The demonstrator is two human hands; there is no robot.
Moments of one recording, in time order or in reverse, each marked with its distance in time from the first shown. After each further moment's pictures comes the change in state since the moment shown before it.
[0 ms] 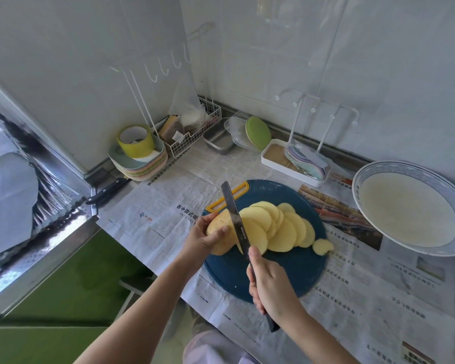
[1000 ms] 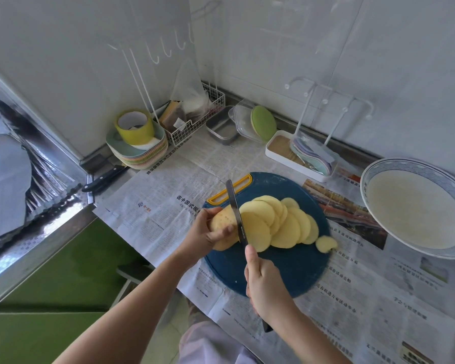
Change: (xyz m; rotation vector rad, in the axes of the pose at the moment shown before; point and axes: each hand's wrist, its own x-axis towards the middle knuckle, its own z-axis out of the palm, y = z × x) left_hand 0.004 -0.001 -0.003 0.205 -0.039 0.027; right_hand 0.014 0.014 0.017 -0.240 0.074 0.013
